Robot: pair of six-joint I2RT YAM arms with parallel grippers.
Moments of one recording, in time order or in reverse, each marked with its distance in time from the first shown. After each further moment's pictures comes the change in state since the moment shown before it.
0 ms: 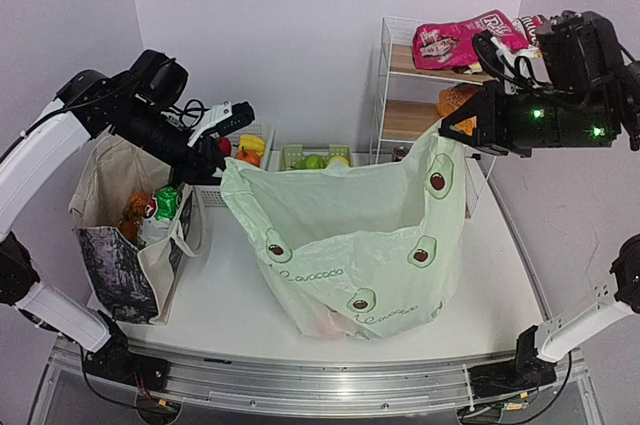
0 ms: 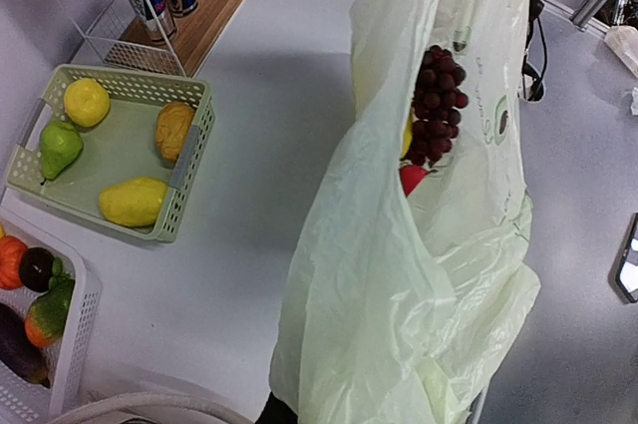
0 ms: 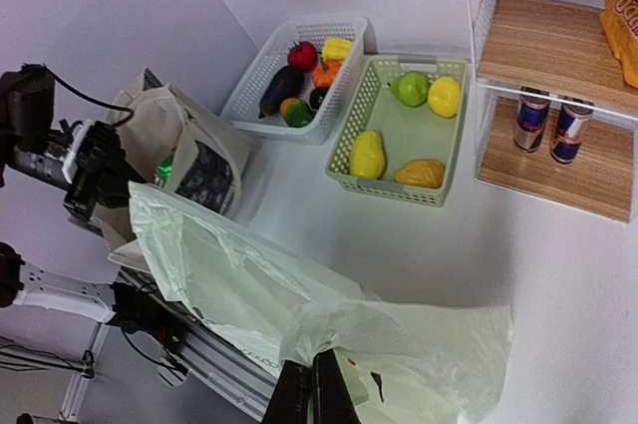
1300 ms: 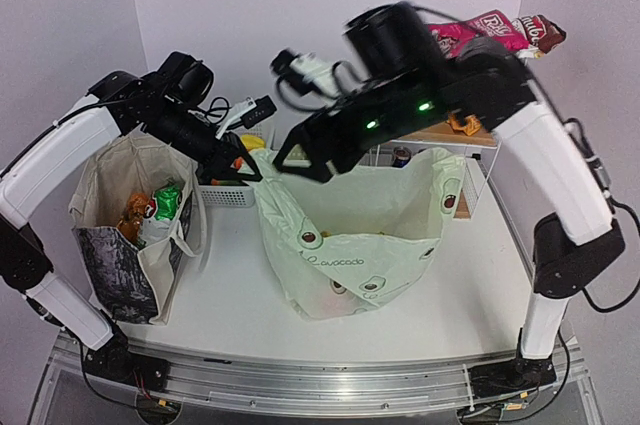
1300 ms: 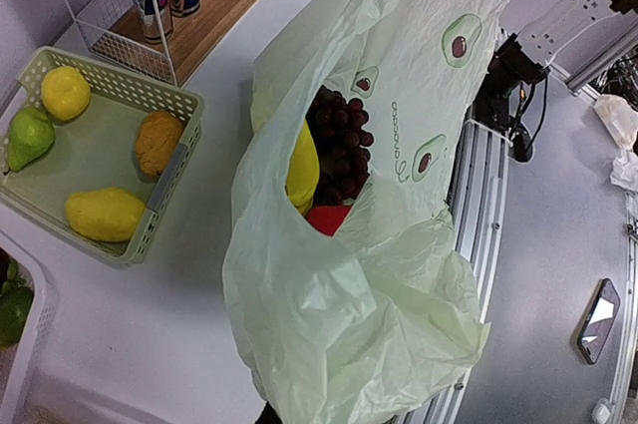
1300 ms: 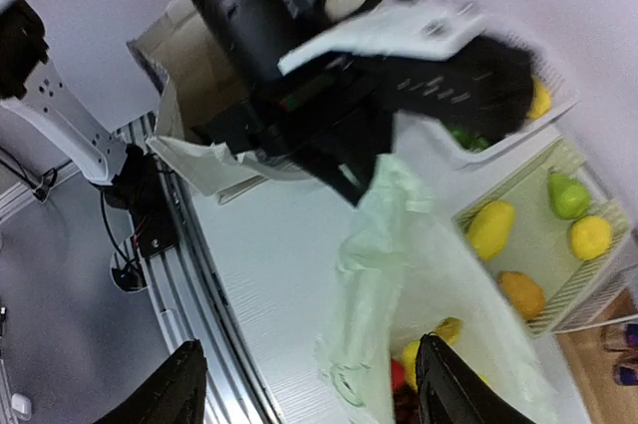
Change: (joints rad) left arm 0.001 0.109 0.014 0.117 0.056 -0.193; right arm -0.012 0.545 0.458 0.072 -0.373 -0.637
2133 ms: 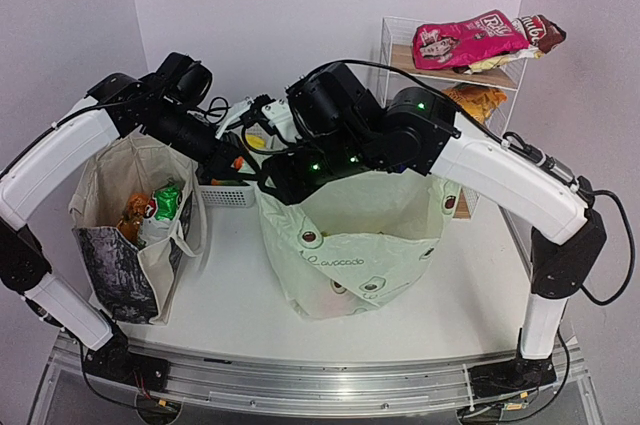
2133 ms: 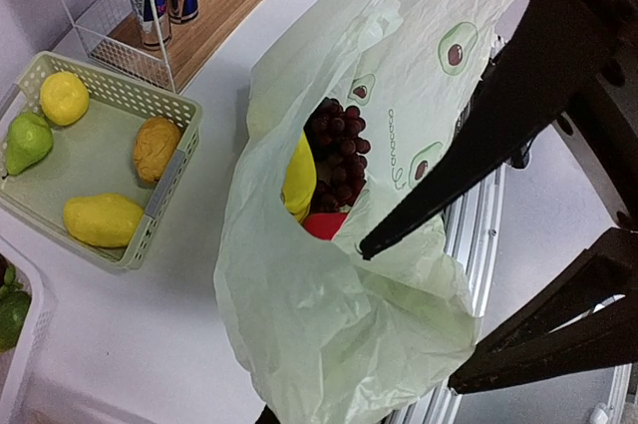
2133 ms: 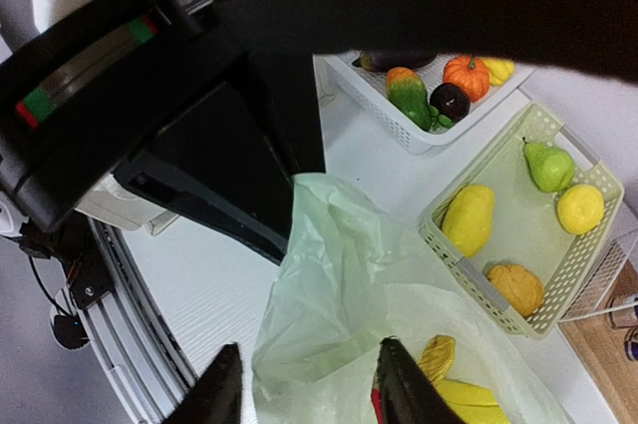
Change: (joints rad) left arm 0.000 -0.013 -0.022 0.031 0.012 -0.015; right arm 0.011 0.022 -0.355 0.319 0.151 0.105
